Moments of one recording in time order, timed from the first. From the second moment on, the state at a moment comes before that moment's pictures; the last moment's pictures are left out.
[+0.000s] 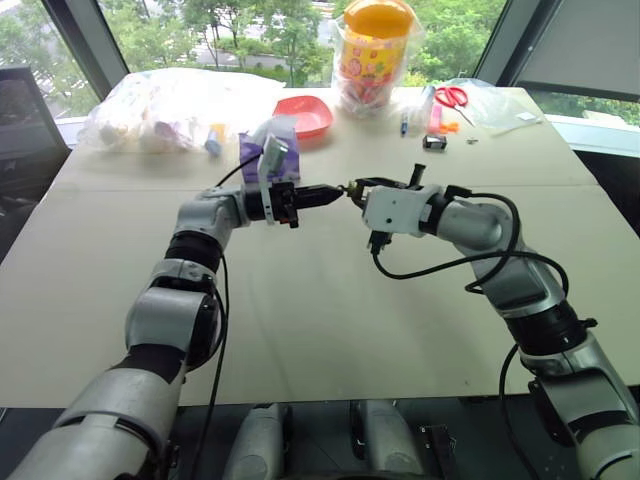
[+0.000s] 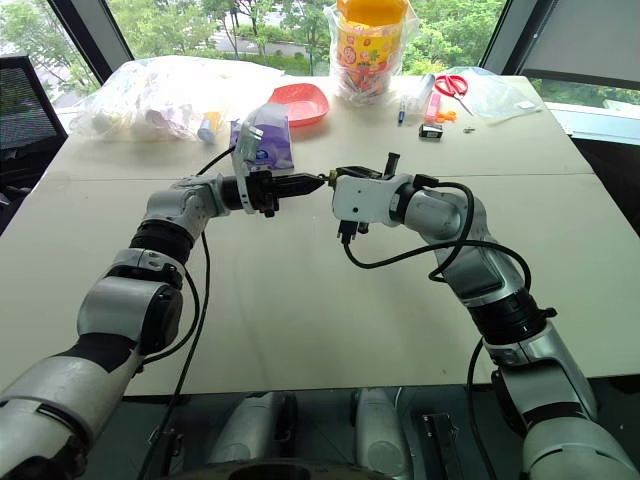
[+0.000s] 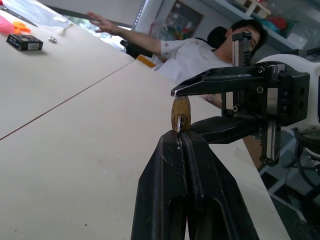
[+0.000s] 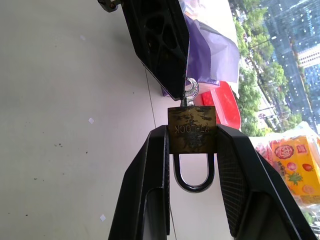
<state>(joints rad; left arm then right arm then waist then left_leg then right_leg) -1.10 0.26 0.03 0.97 -0.38 0.40 -1.32 -0.66 -0.61 0.28 -0.12 -0.31 0.13 0.72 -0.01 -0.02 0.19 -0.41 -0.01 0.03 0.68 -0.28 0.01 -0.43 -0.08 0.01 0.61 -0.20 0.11</state>
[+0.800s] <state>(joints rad) -1.10 0.23 -0.07 1.00 -0.07 -0.27 -1.21 -0.63 -0.61 0.25 -0.13 -0.31 0.18 0.76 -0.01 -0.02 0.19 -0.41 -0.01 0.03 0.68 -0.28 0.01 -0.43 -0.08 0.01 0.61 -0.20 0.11</state>
